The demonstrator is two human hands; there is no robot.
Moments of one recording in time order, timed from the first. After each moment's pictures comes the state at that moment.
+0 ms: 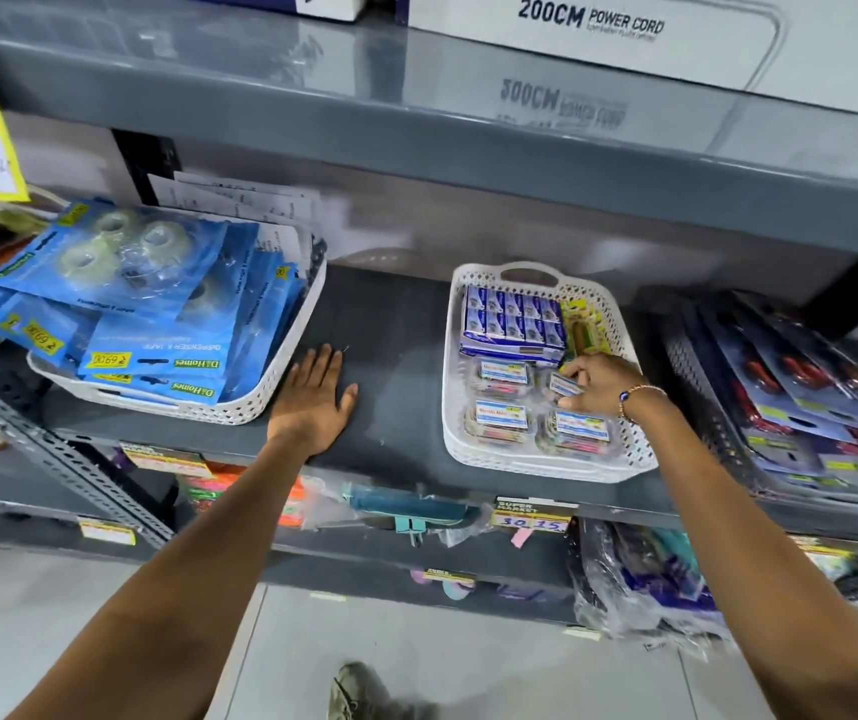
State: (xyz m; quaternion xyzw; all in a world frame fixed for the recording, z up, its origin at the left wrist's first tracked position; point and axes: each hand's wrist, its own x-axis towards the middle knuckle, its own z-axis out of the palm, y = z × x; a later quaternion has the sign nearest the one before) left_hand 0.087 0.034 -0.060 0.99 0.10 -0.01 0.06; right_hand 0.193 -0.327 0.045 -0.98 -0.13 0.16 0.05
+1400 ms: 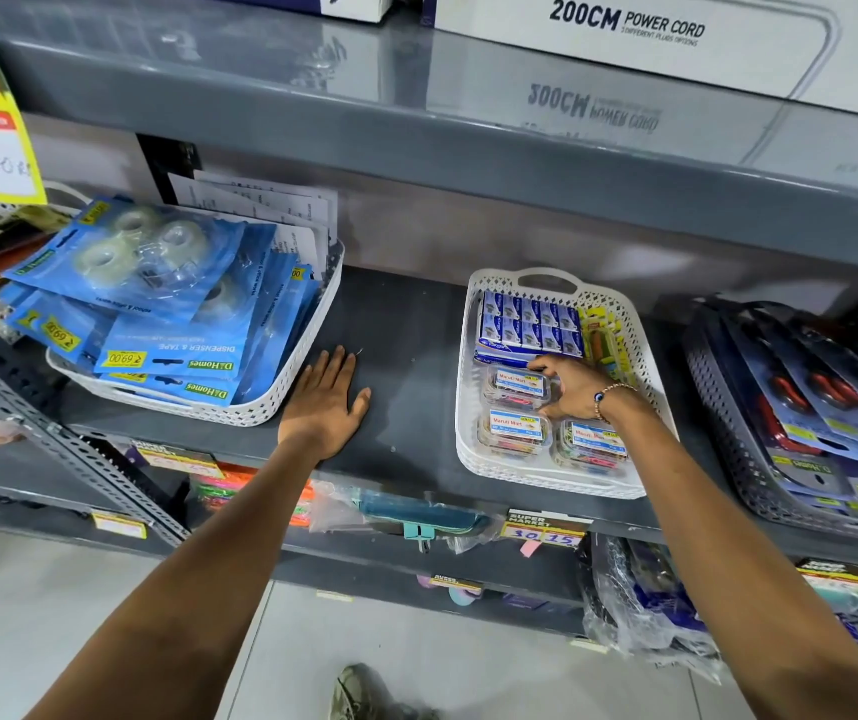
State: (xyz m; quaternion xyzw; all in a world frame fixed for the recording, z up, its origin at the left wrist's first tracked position) left_hand 0.085 0.036 -0.059 0.99 0.10 0.00 0.09; right_hand 0.190 -0.276 0.044 -0.95 -0.16 0.23 0.16
